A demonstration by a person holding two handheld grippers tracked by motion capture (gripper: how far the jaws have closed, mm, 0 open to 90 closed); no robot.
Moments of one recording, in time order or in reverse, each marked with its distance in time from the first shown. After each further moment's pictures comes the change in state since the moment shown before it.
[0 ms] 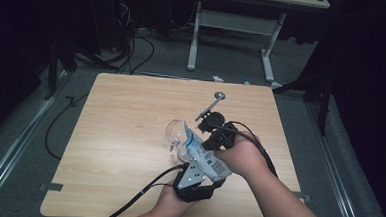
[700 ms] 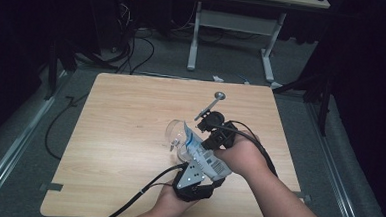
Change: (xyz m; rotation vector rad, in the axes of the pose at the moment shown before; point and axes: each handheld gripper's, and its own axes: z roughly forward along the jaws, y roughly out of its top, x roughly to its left) left arm 0.001 0.001 -0.001 -0.008 0.003 0.002; right arm 0.001 0.001 -0.002 -0.007 -0.002 -0.004
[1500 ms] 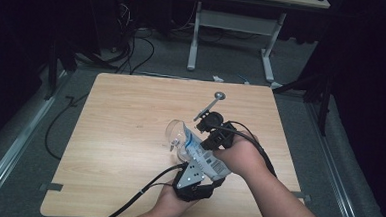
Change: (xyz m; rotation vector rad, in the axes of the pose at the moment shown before) left arm 0.000 -0.001 0.000 -0.004 0.000 -0.003; right arm 0.001 0.001 0.003 0.002 -0.005 -0.005
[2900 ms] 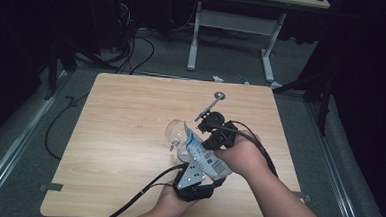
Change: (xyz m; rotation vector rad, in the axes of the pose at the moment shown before) left arm 0.000 -0.001 0.002 -0.009 0.002 0.005; right arm -0.001 -0.002 -0.003 0.001 -0.003 -0.021
